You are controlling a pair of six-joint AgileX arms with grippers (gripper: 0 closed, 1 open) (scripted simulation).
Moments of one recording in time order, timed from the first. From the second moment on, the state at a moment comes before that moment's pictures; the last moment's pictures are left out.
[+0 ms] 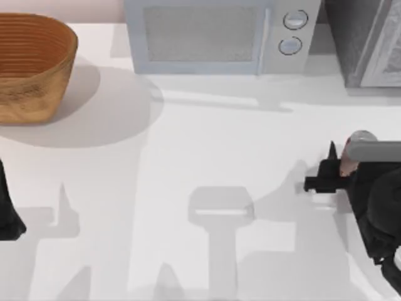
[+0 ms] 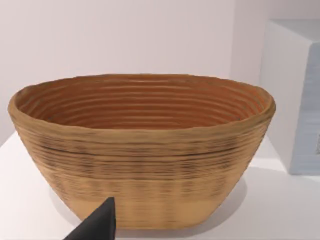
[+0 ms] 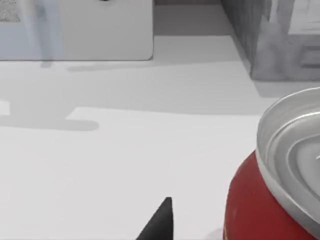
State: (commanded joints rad) left arm 0.00 0.00 0.00 0.00 0.00 0.00; right arm 0.40 2.23 0.39 1.62 0.43 0.10
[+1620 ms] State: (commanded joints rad) left arm 0.00 0.00 0.00 0.00 0.00 0.00; right arm 0.40 1.76 0.46 1.10 0.43 0.10
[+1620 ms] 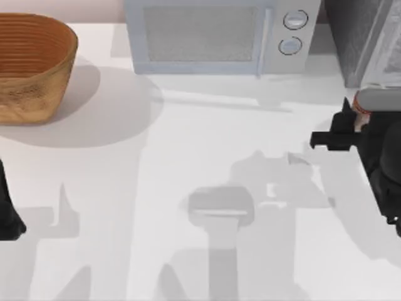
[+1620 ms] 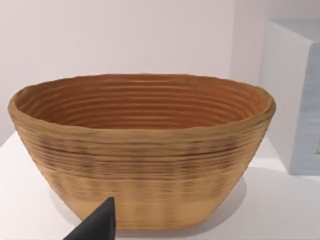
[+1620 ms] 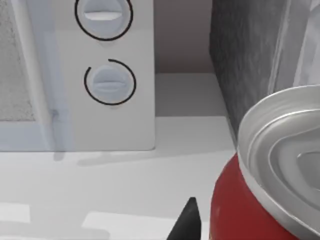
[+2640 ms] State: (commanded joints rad) left arm 0.00 0.00 0.00 0.00 0.00 0.00; right arm 0.40 1.37 0.49 0.67 0.41 0.10
